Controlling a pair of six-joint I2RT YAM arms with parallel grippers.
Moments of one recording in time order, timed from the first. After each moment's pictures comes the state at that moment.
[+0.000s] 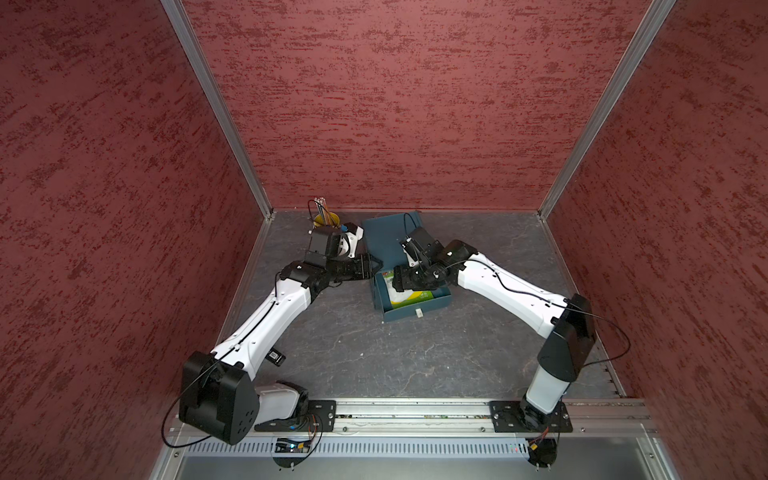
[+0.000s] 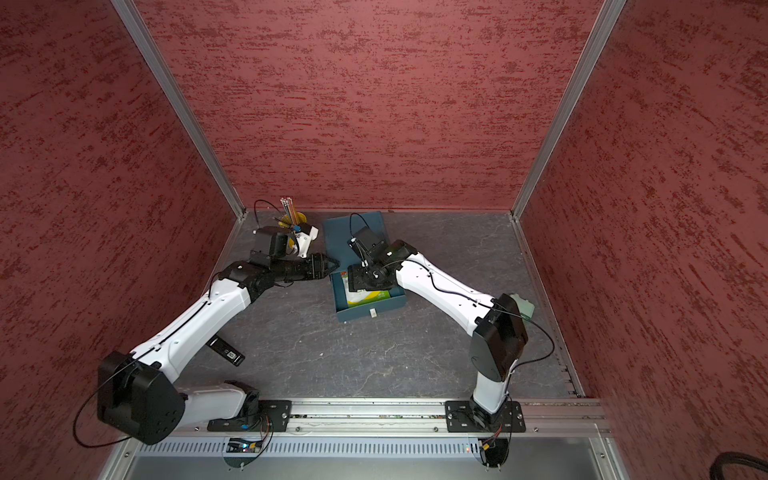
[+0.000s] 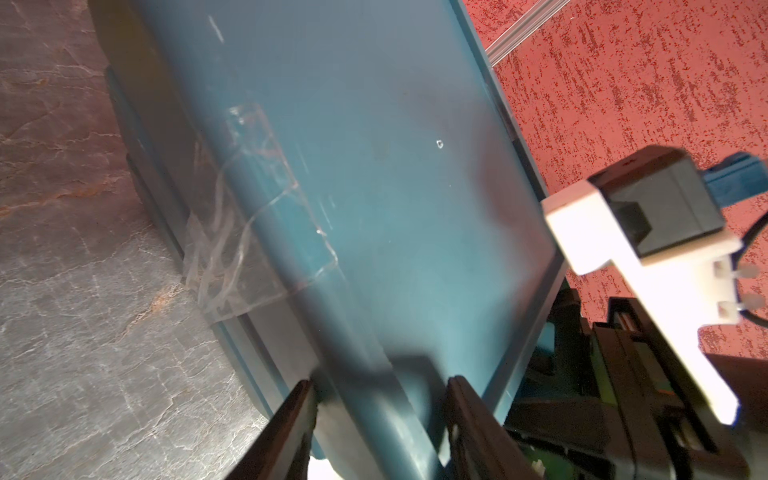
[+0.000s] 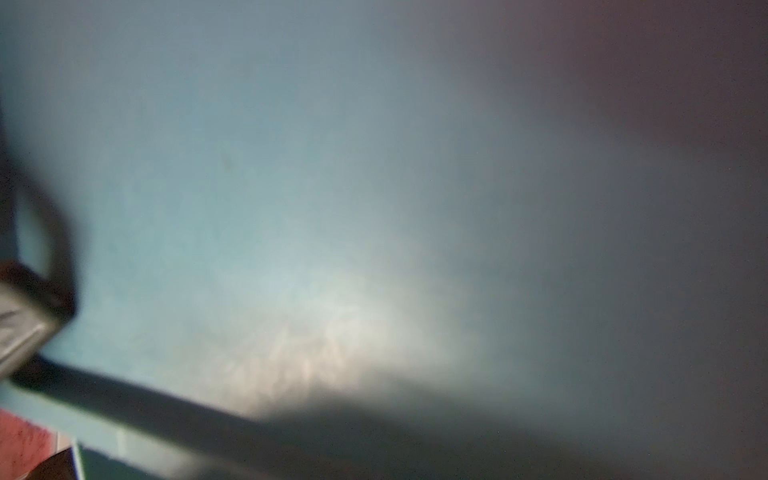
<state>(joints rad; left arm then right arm) -0.33 1.30 1.06 -0.46 0.47 -0.42 0.79 1.77 1.64 -0.93 -0.03 0.64</state>
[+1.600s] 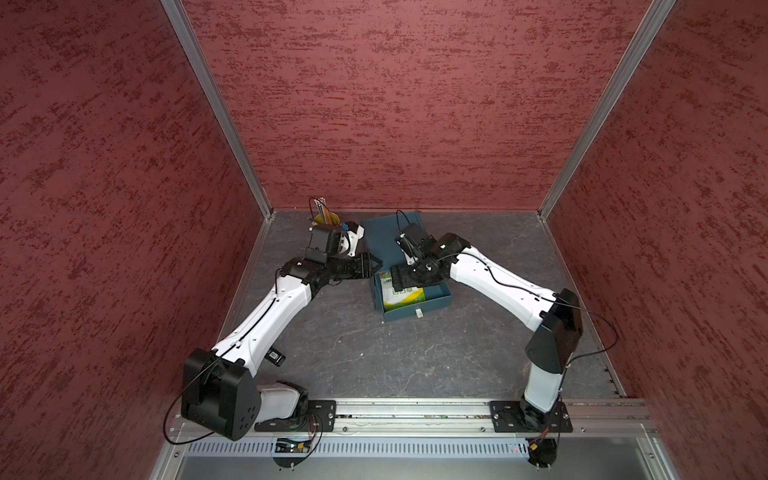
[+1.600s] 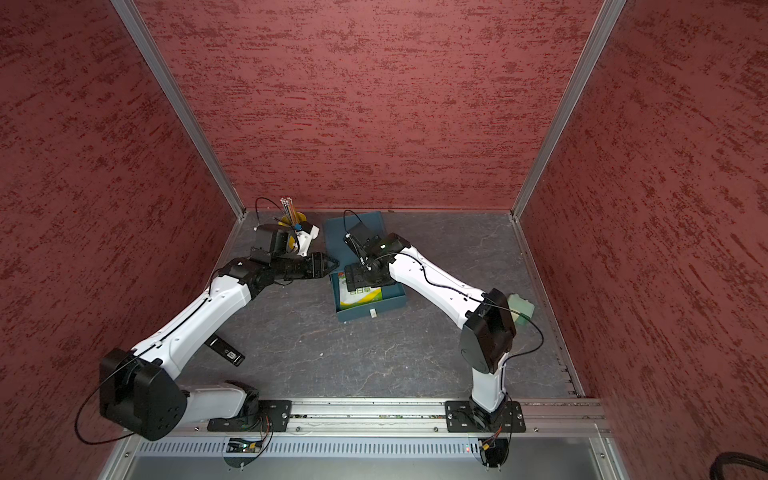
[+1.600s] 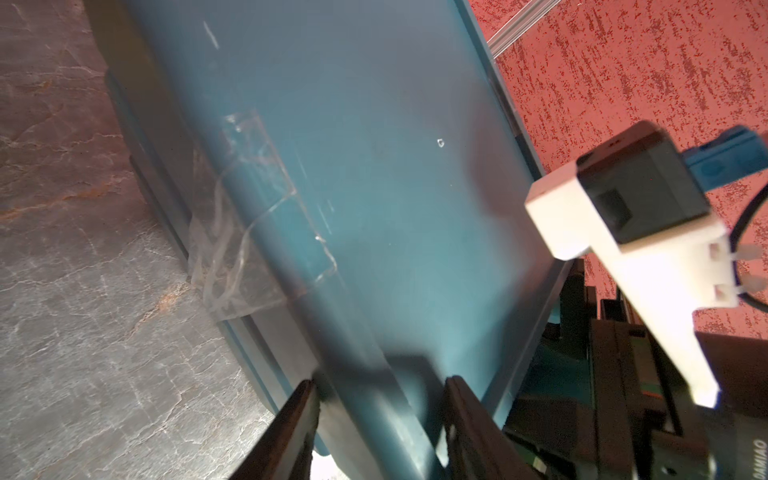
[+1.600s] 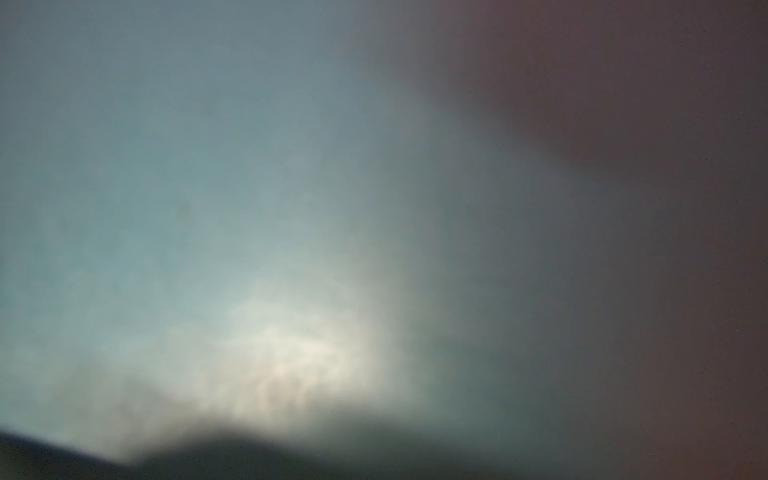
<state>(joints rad) -0.33 1.32 1.10 -0.51 0.47 -0.39 0.79 1.86 1.77 -1.06 -0.03 0.55</state>
